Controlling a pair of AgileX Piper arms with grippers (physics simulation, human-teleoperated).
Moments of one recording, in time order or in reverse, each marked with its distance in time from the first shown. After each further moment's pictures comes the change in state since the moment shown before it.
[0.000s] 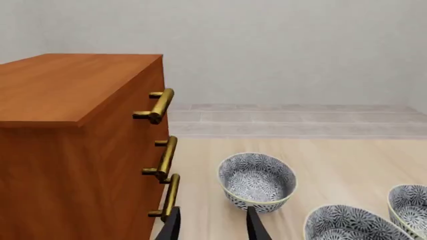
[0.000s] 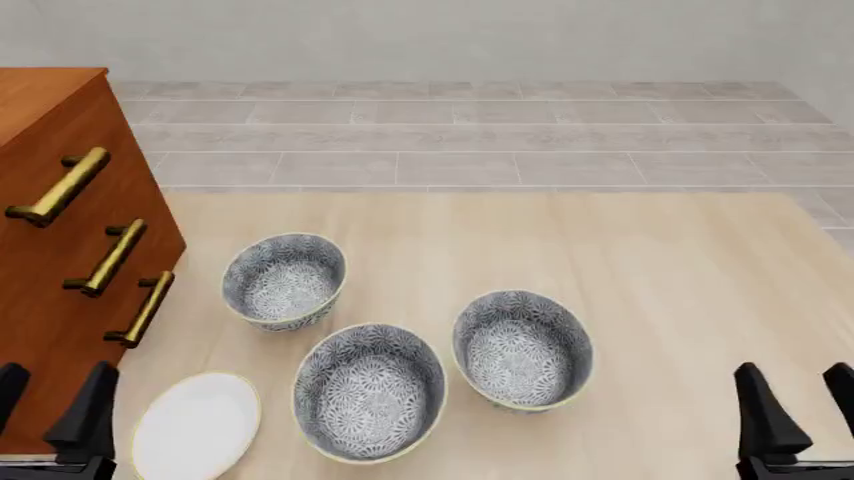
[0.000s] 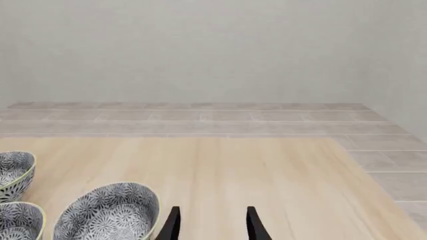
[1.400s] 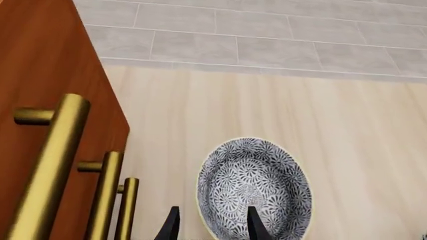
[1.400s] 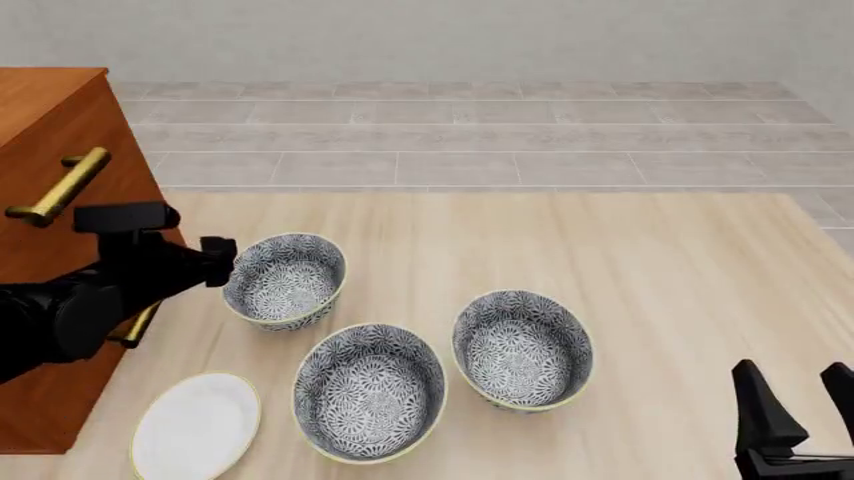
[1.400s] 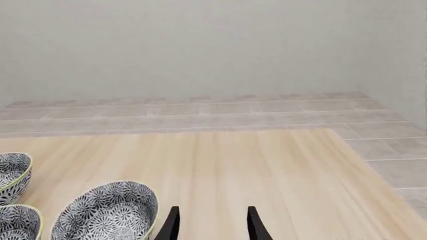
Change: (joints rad) left arm -0.066 1.345 -0.655 -0.096 -0.104; right arm -0.017 0.052 -0.001 -0.019 0.028
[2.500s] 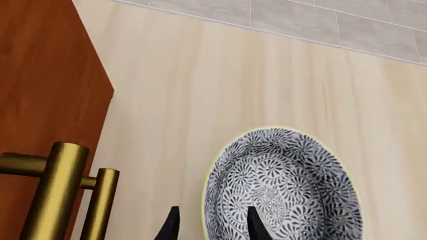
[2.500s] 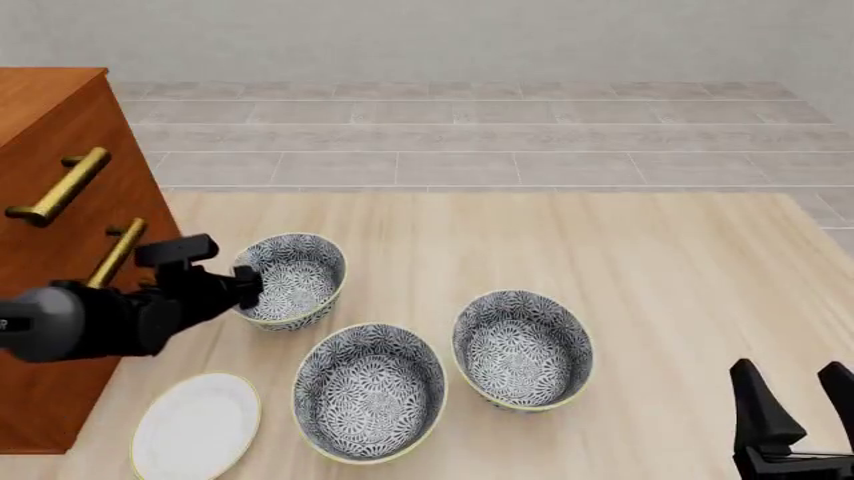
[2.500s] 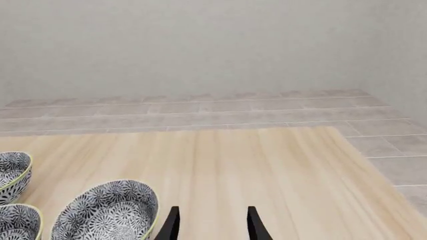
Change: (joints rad) left arm 0.011 0.369 -0.049 -0.159 -0.118; right arm 0.001 0.020 0.000 -0.010 0.005
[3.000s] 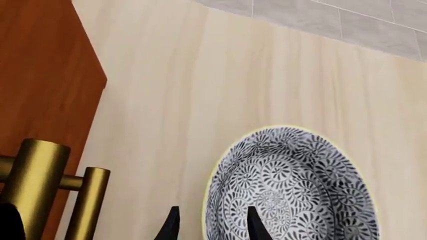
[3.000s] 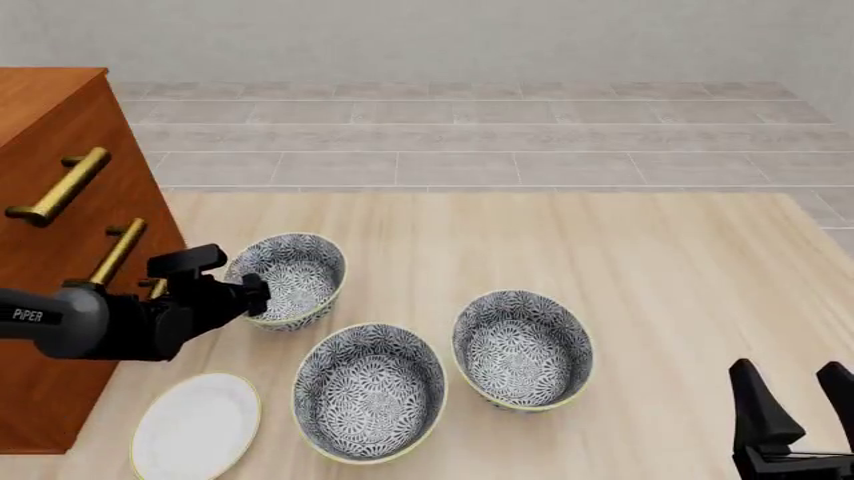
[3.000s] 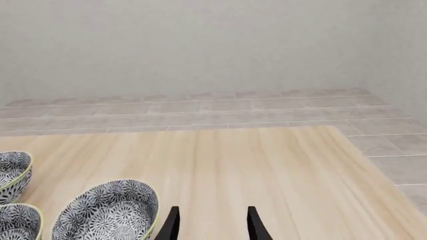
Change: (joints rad) left arm -0.007 0.093 -0.012 -0.059 -0.035; right arm 0.001 0.007 0.000 -0.003 0.002
